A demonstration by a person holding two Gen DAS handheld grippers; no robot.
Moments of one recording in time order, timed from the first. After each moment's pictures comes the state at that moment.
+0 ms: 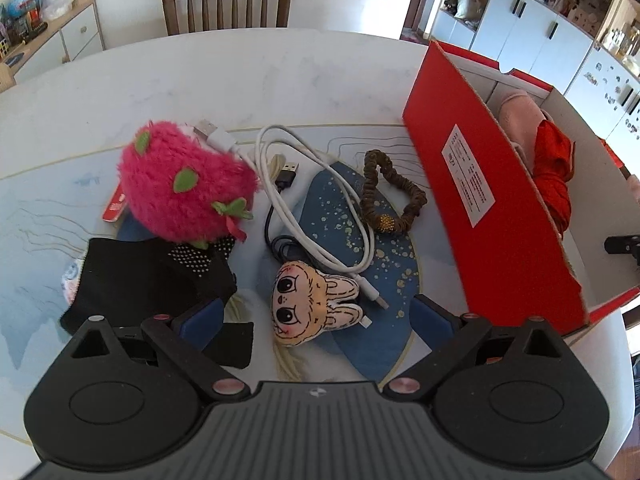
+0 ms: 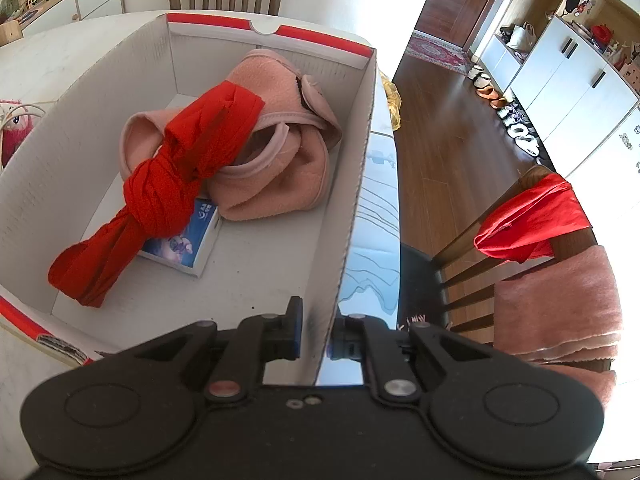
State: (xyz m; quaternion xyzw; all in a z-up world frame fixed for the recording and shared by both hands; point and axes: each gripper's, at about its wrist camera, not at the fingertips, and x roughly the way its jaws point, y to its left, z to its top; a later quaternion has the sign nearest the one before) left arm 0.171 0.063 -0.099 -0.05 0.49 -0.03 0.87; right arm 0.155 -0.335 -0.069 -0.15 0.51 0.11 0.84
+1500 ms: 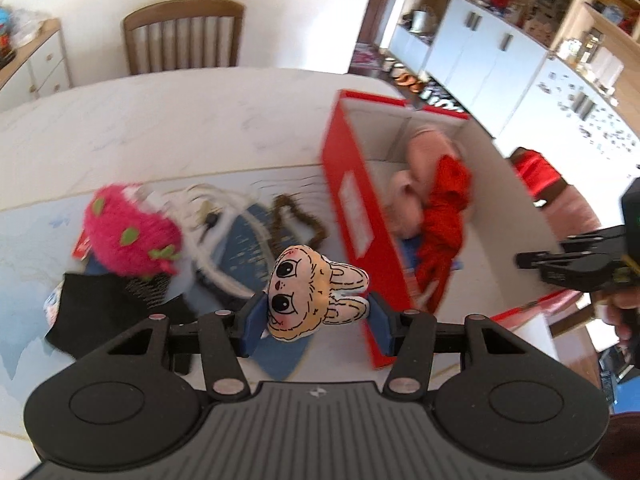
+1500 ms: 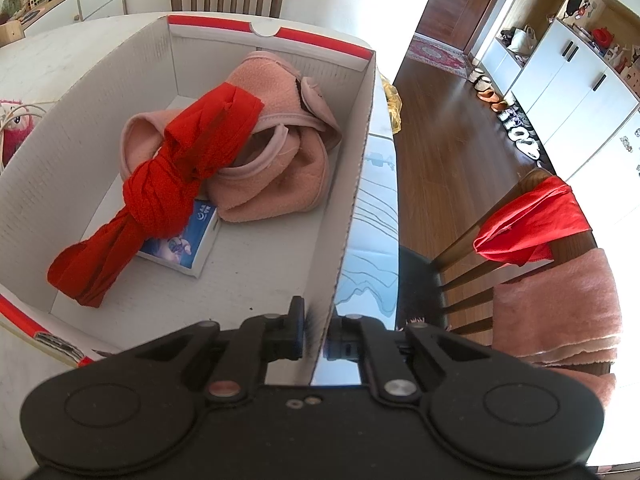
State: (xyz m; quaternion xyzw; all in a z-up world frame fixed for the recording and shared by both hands) left arm 0.154 0.015 -0.027 -0.06 0.46 -0.10 0.88; right arm 0.154 -0.333 -0.067 -0.16 0.50 0.11 0.84
